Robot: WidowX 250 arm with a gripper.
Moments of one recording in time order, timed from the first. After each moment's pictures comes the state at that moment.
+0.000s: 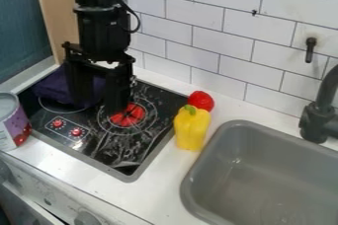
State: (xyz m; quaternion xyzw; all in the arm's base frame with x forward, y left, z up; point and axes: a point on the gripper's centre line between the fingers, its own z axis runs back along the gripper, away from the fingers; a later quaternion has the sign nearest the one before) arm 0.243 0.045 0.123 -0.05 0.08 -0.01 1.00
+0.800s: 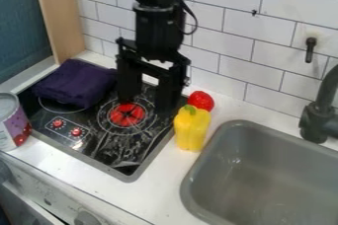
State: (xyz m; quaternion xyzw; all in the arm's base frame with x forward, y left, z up) arm 0.276 -0.006 0.125 -0.02 0.07 -0.07 1.00
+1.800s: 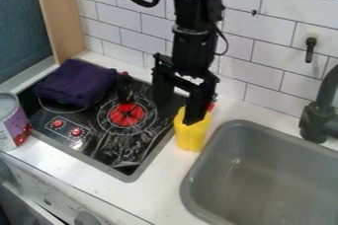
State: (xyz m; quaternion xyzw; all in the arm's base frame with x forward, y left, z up) arm 0.317 -0.024 0.090 -0.01 0.08 -0.11 0.99
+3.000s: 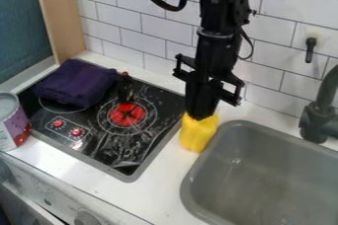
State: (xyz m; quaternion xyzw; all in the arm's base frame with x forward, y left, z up) arm 0.329 -0.044 0.086 0.00 0.07 -0.11 0.99
